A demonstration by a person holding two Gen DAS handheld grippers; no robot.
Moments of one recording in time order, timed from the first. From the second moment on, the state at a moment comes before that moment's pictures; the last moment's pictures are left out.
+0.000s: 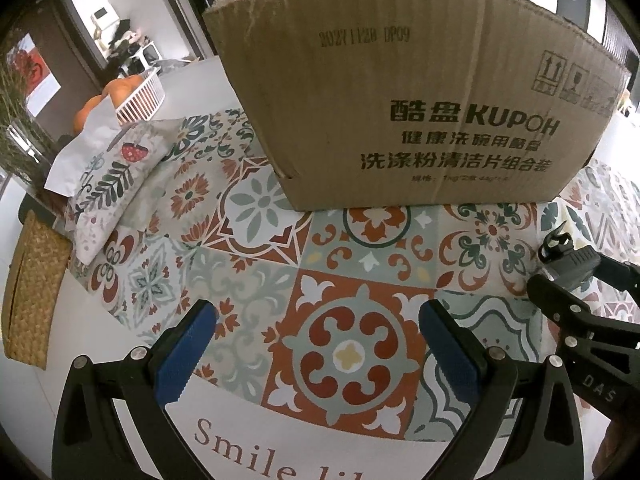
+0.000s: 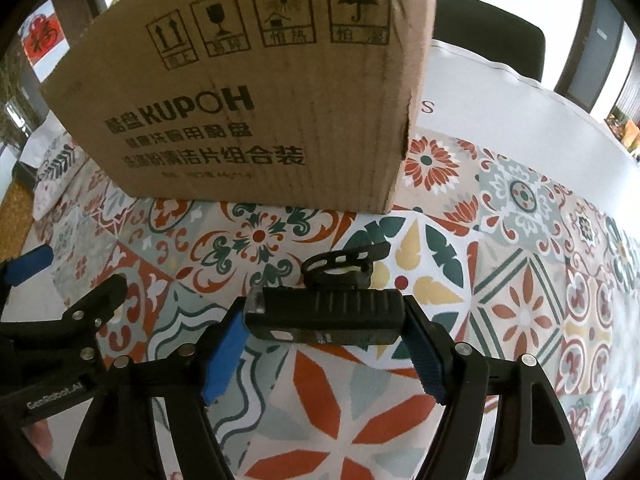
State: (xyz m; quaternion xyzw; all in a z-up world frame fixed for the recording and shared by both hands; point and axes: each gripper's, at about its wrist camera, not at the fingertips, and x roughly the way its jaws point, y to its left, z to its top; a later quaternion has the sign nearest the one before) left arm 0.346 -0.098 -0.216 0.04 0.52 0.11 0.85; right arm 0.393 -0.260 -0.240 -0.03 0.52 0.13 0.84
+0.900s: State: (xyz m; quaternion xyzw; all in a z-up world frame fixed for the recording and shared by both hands) left arm 0.319 -0.067 -0.152 0.05 0.45 0.08 0.89; right arm 0.353 -0.235 -0.165 -0.01 0.47 0.08 0.88
